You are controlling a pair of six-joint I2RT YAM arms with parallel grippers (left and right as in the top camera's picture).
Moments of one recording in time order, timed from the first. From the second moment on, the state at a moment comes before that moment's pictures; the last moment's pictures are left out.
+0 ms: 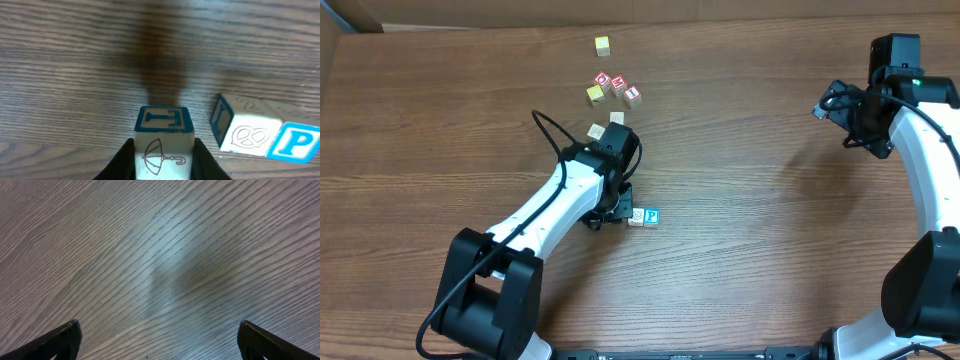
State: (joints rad) left arm -0.42 1.74 1.13 -0.93 -0.05 -0.50; right arm -0.11 1.77 1.52 -0.95 0.03 0.51
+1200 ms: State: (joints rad) left arm -0.36 1.74 1.08 -1.06 -0.07 -0.52; right arm -0.11 1.77 1.52 -0.96 0.03 0.51
